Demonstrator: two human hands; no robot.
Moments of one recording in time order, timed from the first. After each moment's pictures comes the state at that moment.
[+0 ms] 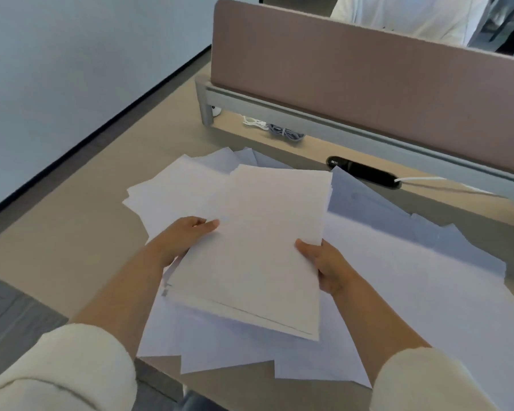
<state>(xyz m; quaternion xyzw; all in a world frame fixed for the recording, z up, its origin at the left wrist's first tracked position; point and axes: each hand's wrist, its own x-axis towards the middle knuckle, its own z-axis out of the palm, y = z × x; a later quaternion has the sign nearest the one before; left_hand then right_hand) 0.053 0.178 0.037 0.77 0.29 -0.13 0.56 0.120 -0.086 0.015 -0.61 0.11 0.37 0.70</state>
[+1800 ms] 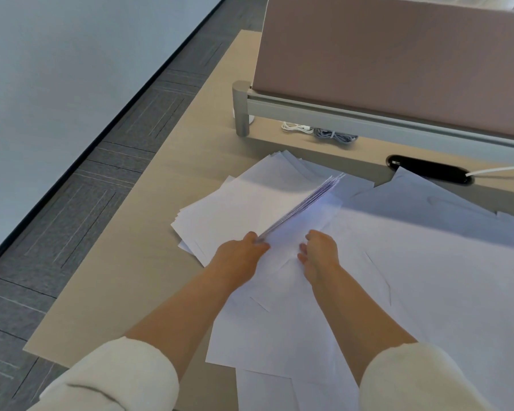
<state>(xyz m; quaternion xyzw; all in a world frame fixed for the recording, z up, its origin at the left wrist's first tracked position) 0.101 0.280 0.007 0.98 -0.08 -0.19 0.02 0.153 0.133 -0.005 -0.60 0.39 0.19 0.68</state>
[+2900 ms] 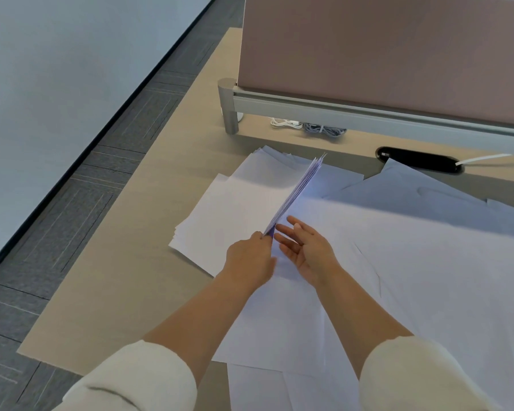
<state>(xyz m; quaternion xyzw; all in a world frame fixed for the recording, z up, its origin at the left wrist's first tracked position) 0.102 0.232 0.006 0.99 -0.02 -0.14 0.05 0.140 0.110 -0.008 -0.52 0.24 0.24 0.78</state>
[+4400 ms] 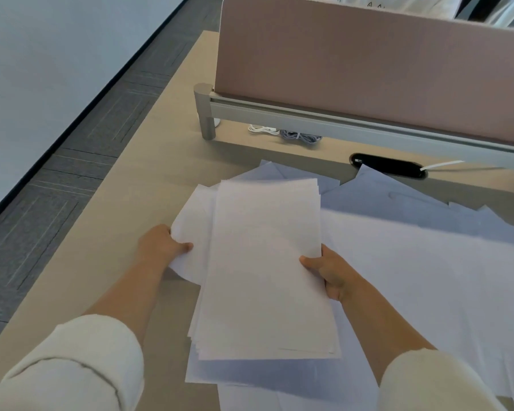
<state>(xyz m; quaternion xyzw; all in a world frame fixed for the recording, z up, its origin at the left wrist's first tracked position) 0.137 0.360 -0.023 0.90 0.30 -0.17 0.26 0.141 0.043 -0.014 -0.64 0.20 0.32 0.67</state>
